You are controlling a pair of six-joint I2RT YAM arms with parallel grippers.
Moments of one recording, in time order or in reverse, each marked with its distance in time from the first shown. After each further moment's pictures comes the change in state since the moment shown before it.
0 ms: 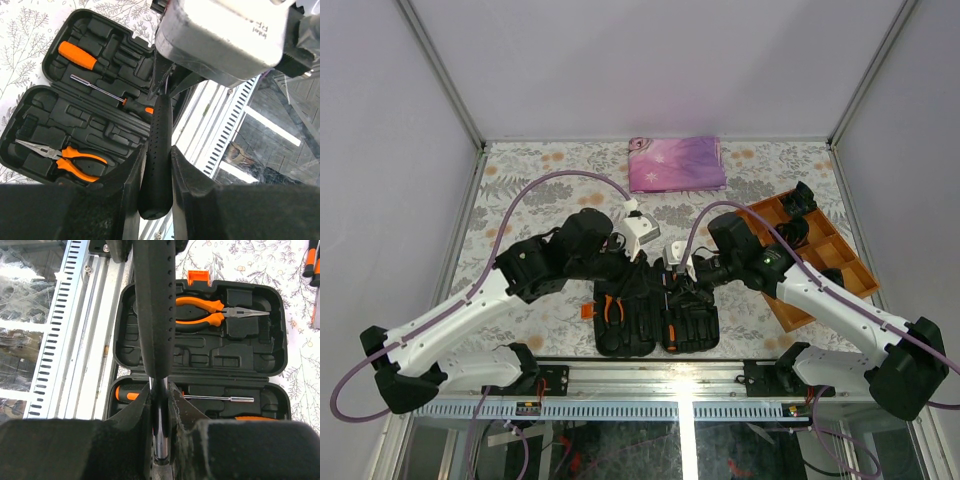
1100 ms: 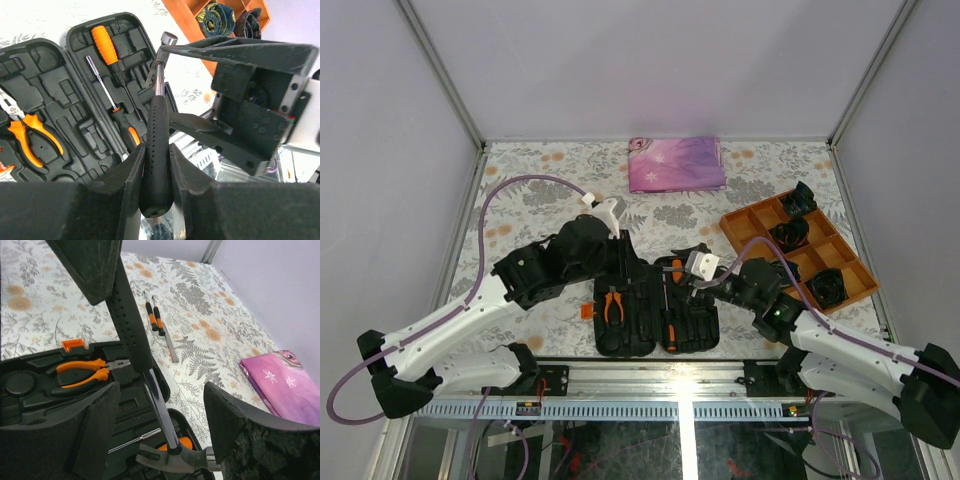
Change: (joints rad) left arm -0.006 -0.048 -0.084 0.088 -0.301 -0.616; right arm 0.116 -0.289 -0.488 0.946 0.529 0.258
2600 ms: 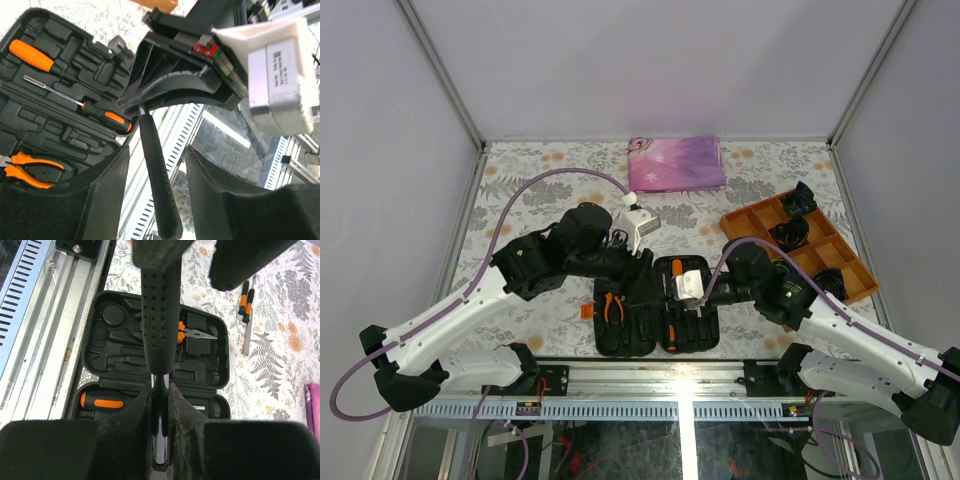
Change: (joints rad) left arm 0.002 0.062 0.140 -0.069 0.417 0.443; right arm 0.029 0.047 0.344 -0.777 -0.309 -0.357
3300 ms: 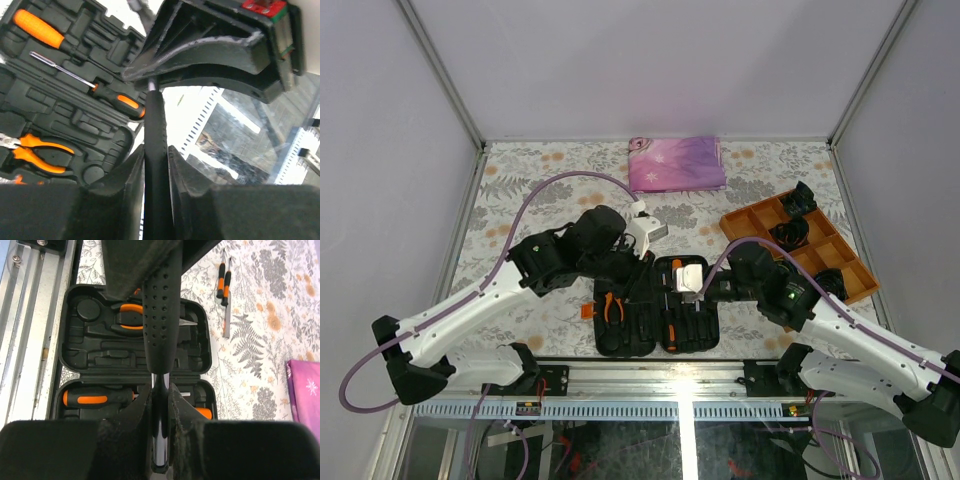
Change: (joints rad) left arm -0.006 0.058 -0.001 -0.076 -0.024 0.035; right arm 0.000 -0.019 0.002 0.017 0.108 0.040
